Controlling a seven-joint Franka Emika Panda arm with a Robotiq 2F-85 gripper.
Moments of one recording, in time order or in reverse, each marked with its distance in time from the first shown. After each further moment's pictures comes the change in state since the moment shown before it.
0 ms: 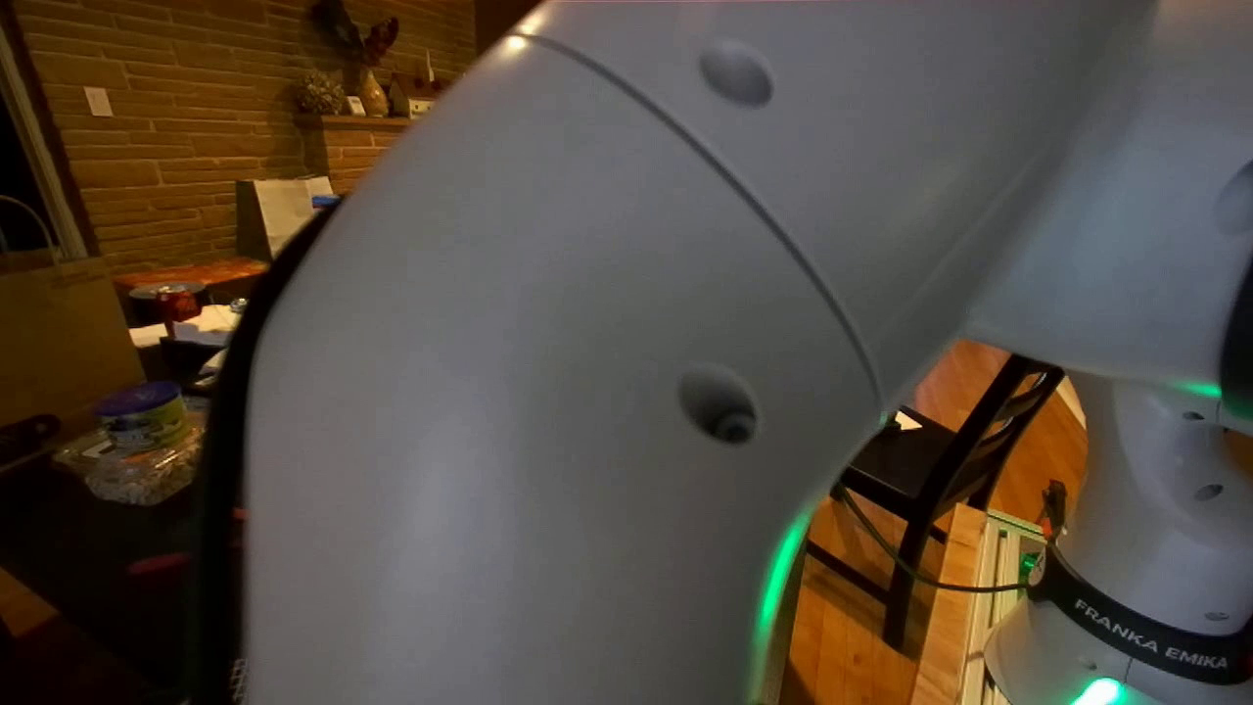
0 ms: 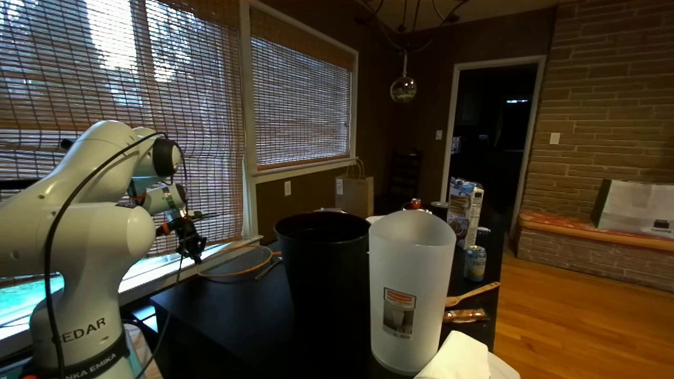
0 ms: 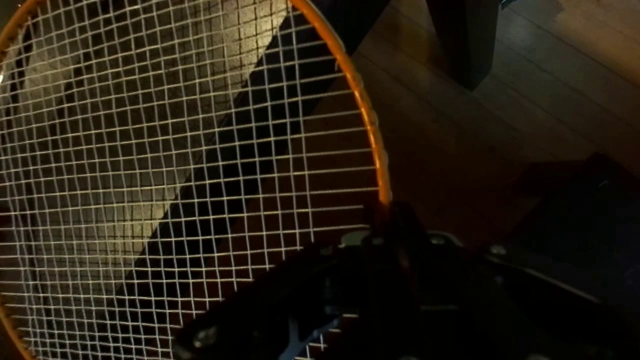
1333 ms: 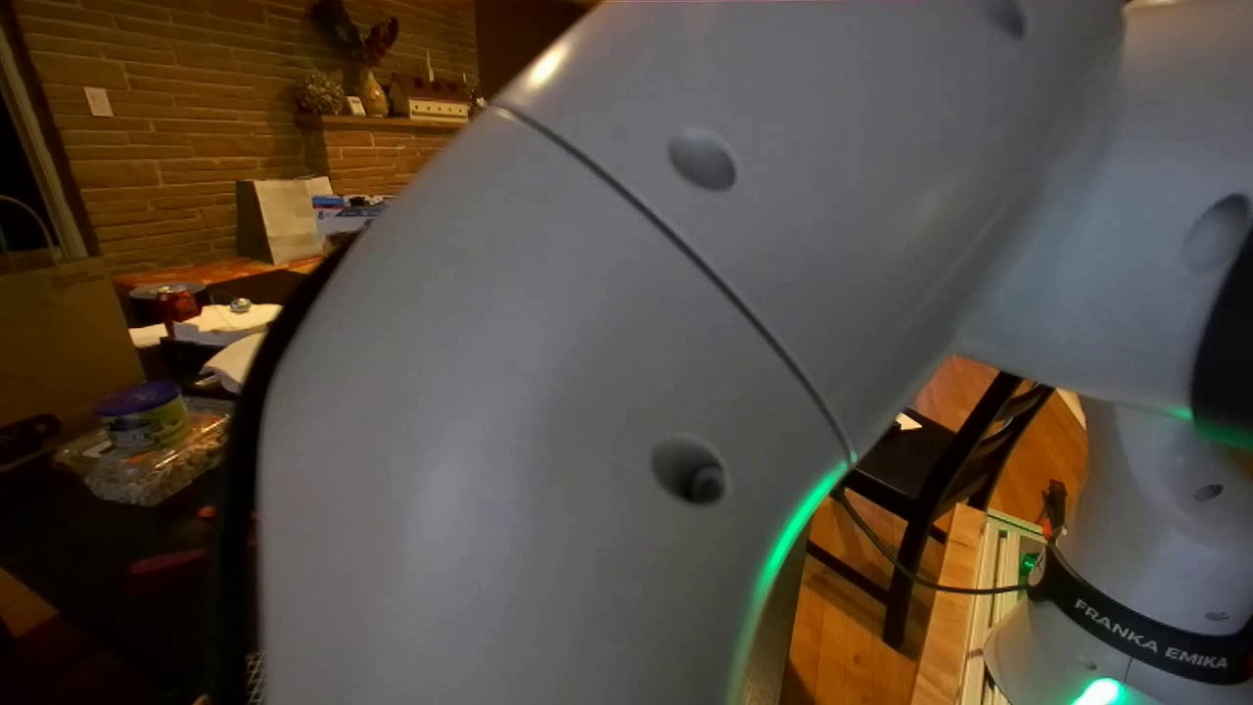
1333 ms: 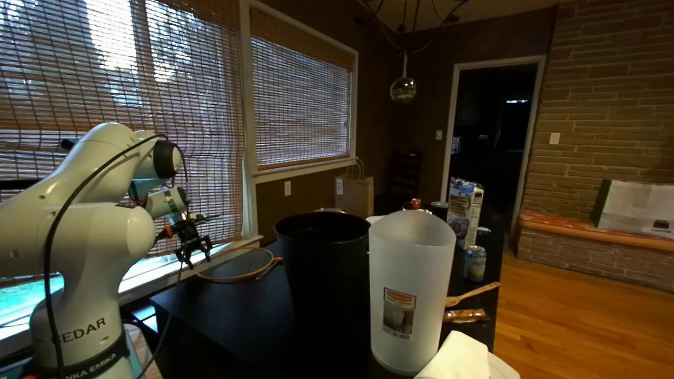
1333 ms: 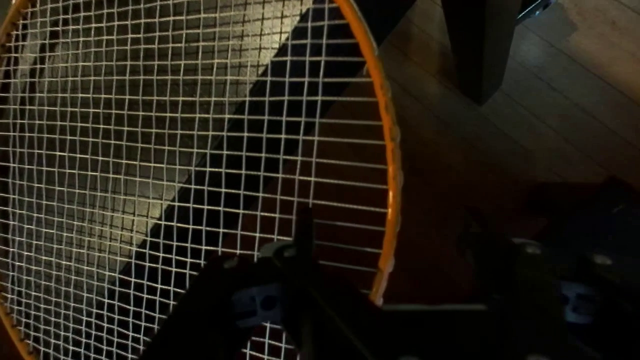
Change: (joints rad) arm 0.001 0.020 -0.014 -0.001 -0.005 0.003 -0.062
